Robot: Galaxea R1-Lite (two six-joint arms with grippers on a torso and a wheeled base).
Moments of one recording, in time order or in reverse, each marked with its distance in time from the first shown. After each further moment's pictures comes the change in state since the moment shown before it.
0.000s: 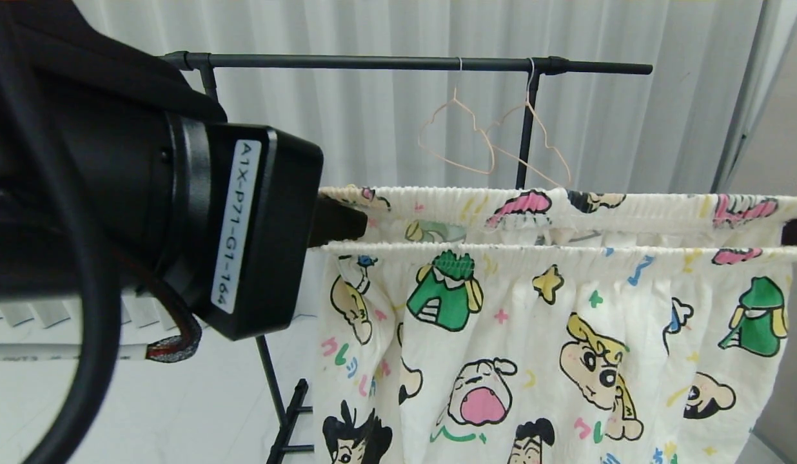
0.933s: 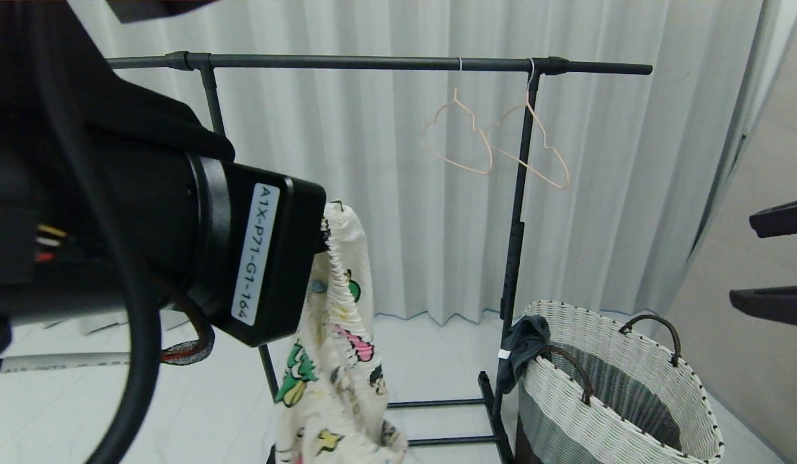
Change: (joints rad) left arm 0.006 0.001 0.054 0.000 0.102 0.003; right arm -0.001 -0.009 0.085 -0.044 0.004 0.013
